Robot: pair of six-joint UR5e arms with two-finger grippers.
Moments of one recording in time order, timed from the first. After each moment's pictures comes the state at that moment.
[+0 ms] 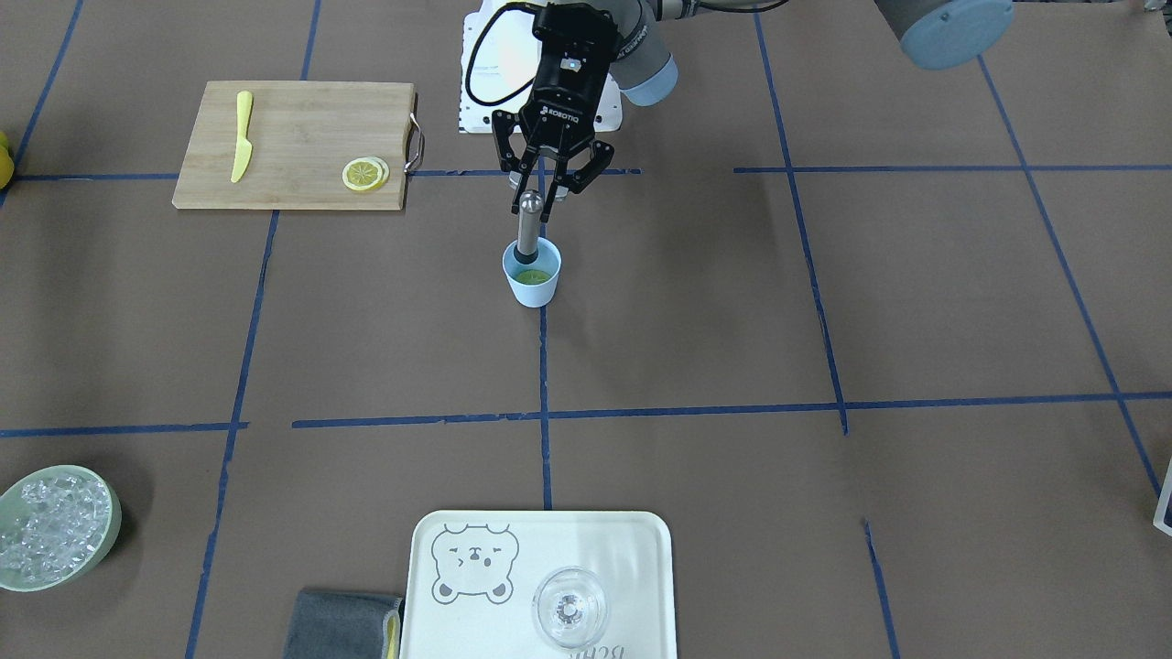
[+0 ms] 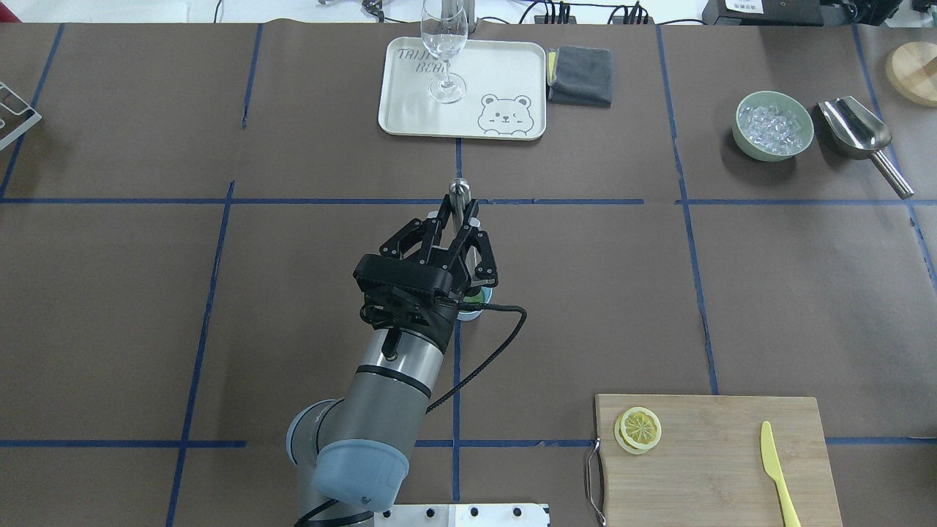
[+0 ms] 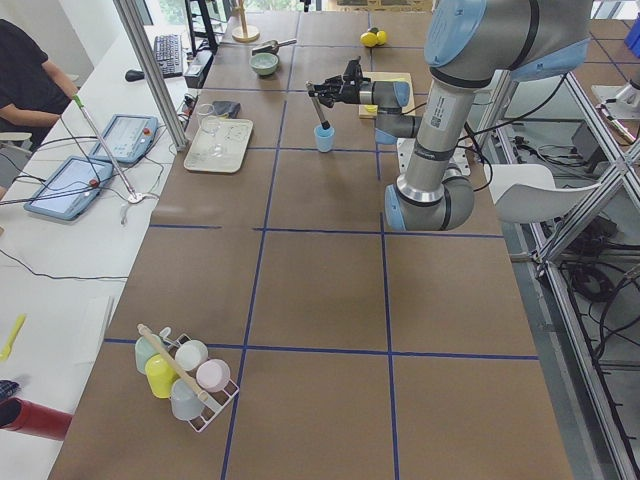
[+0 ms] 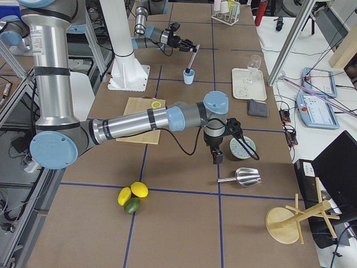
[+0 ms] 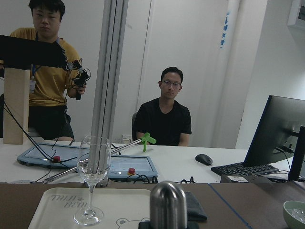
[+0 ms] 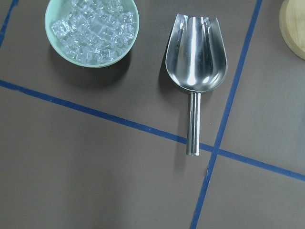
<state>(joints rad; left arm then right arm) -0.15 -2.26 -1.56 -2.68 -0.47 -0.70 1.43 -1.53 1.79 -1.59 2.26 -0.03</state>
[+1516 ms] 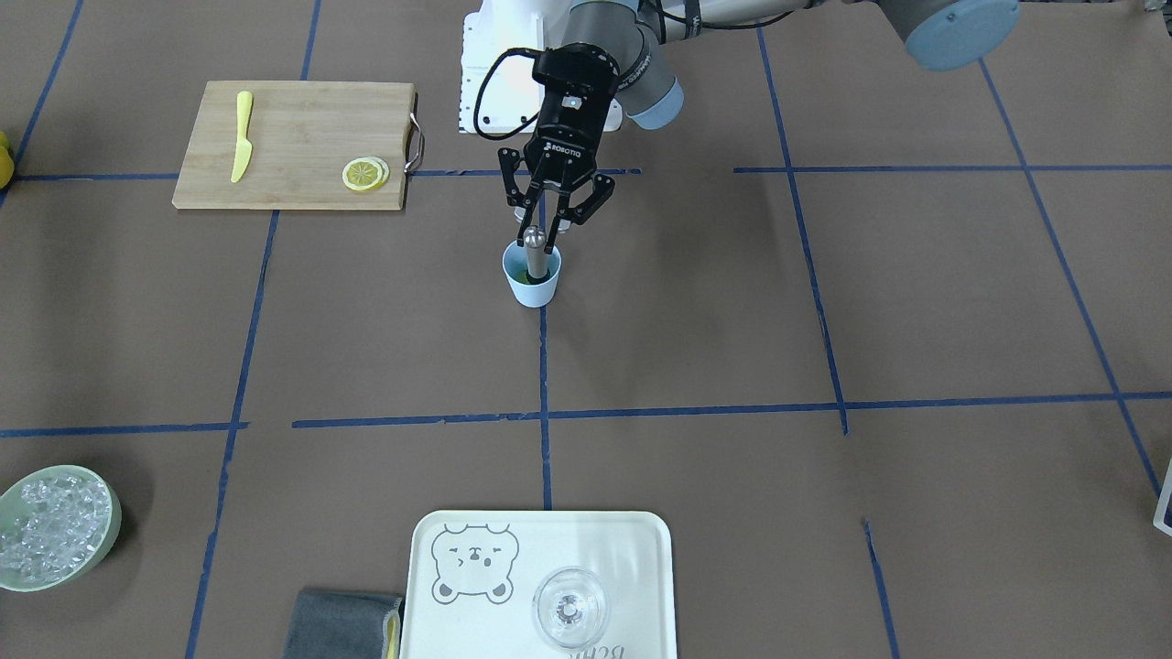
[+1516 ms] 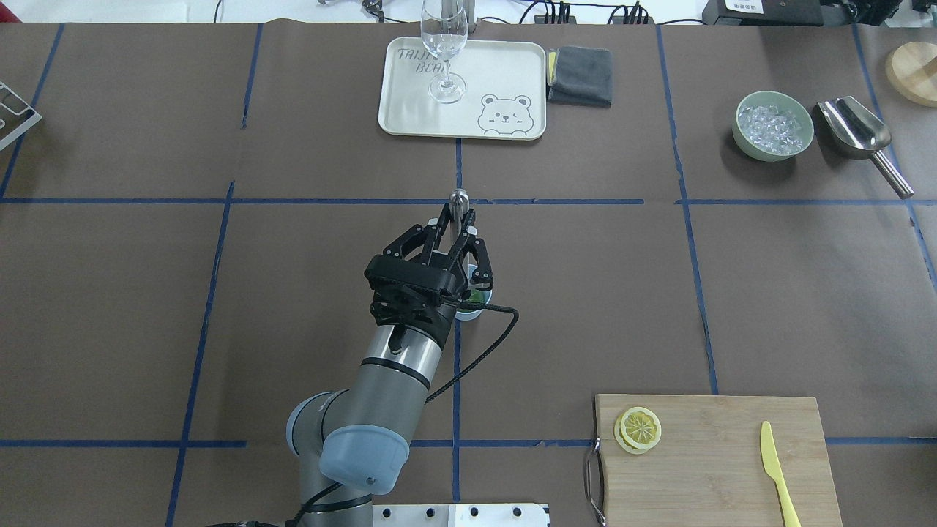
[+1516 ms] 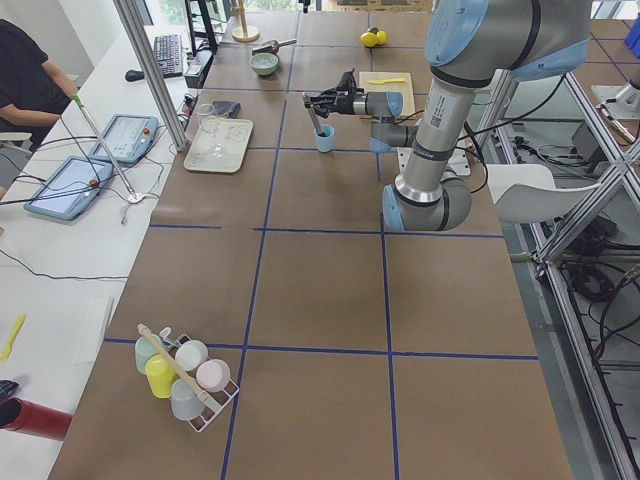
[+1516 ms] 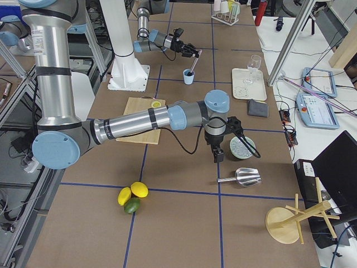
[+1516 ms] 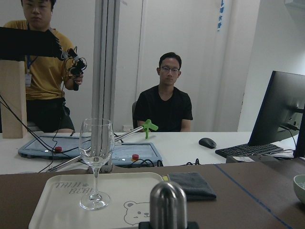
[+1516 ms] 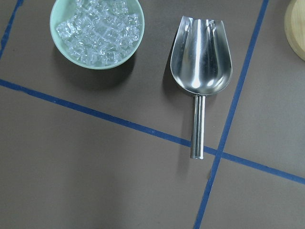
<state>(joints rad) -0.17 -2.26 -1.47 -2.70 -0.51 -0.70 1.43 -1.52 1.79 -1.59 2.26 -0.03</state>
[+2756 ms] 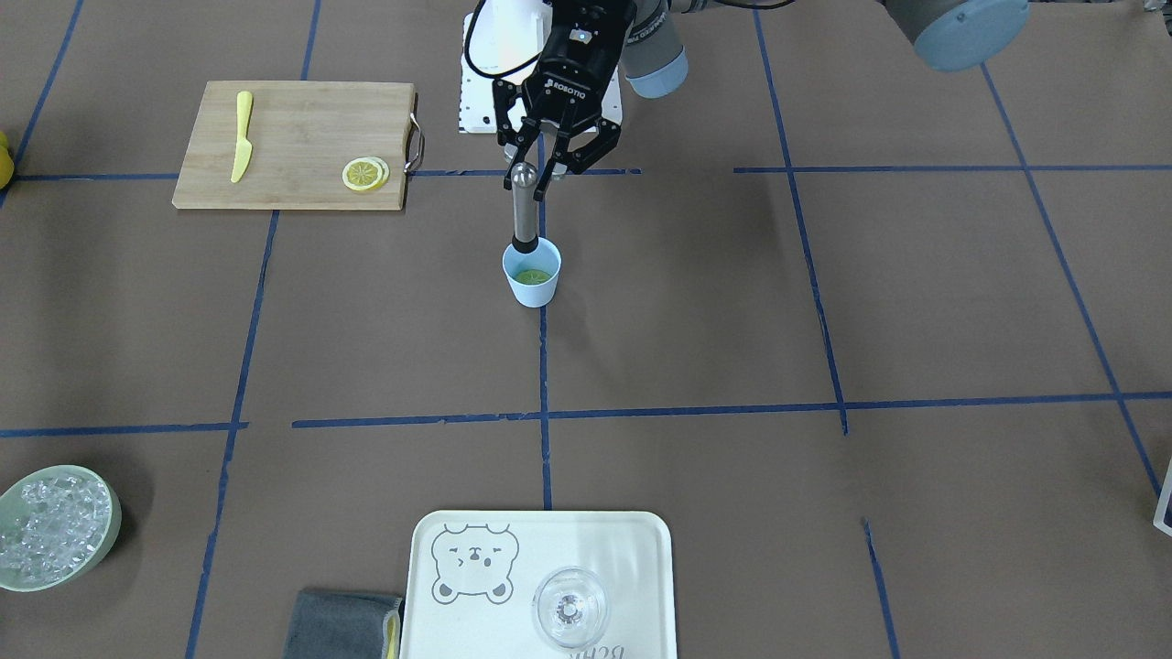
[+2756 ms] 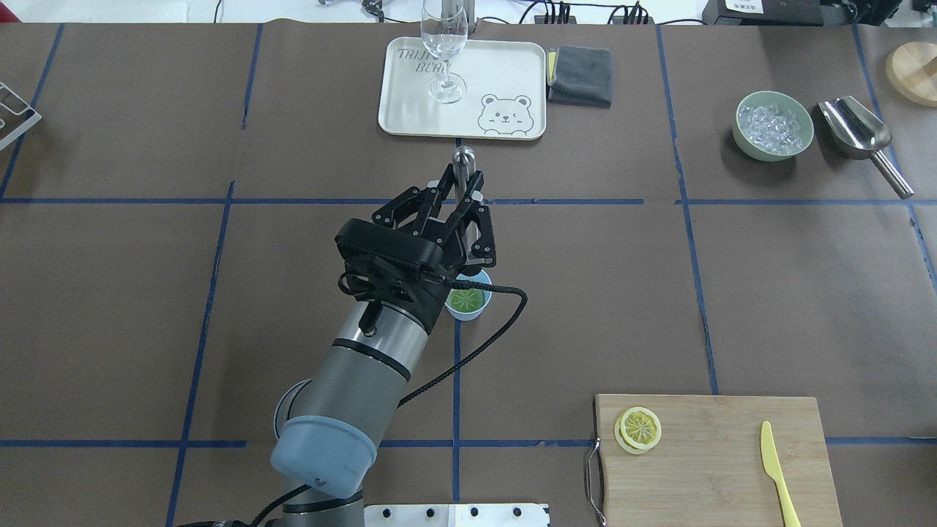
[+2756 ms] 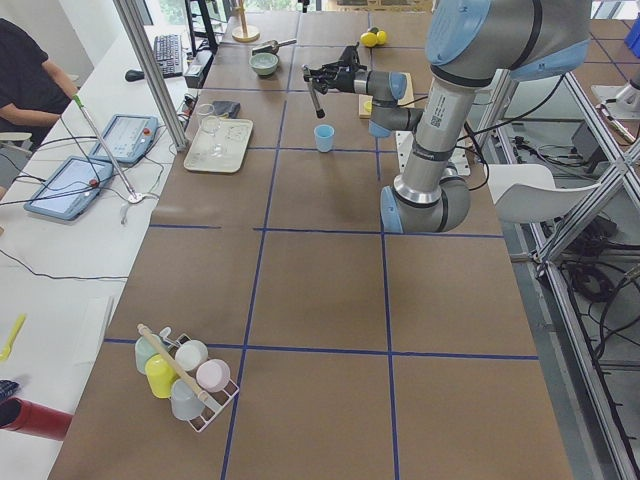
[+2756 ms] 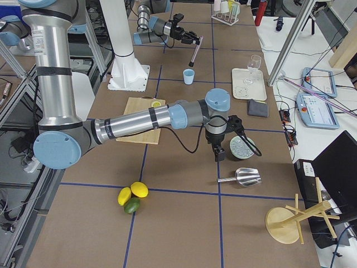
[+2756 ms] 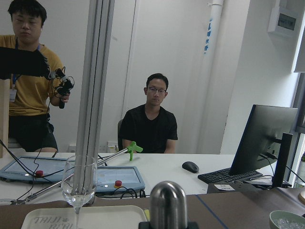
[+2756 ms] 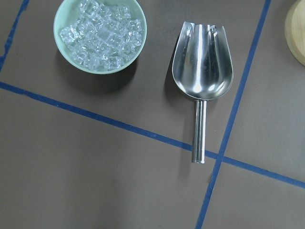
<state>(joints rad) -0.20 -2.23 -1.70 -2.74 -0.60 -0.50 1.43 -1.51 1.79 -1.59 2.26 -0.03</state>
